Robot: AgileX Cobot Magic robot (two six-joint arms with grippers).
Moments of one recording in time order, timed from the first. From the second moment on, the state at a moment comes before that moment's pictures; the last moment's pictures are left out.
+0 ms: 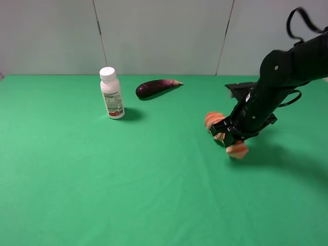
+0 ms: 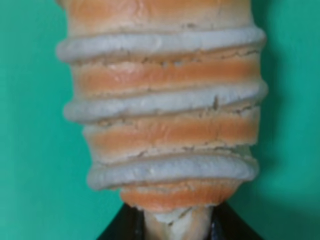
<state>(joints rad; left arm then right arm) -0.09 -0.01 -0.50 -0.01 1.06 0.05 0.33 1.77 -0.95 0.13 0.56 -0.11</state>
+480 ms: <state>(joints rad) -0.09 -0.01 -0.50 -0.01 1.06 0.05 0.35 1.43 -0.95 0.14 0.65 -0.37</state>
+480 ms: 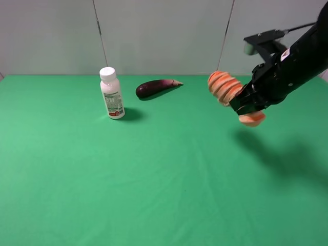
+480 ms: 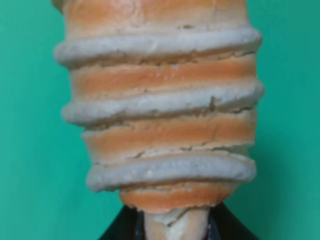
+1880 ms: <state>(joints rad) -0.09 -0.01 -0.50 -0.01 1.06 0.05 0.78 1.60 -1.26 0.20 0.72 -0.68</state>
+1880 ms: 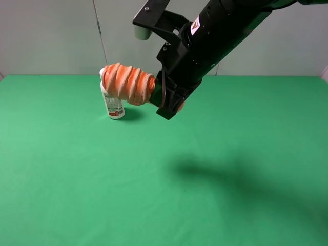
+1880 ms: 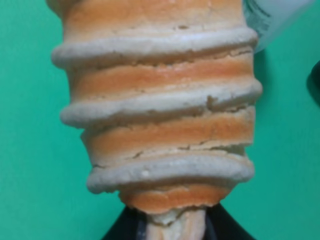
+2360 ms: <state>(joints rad) -0.09 -0.01 -0.50 -0.01 1.06 0.05 0.78 1.60 -1.26 0.23 0.77 -0.71</state>
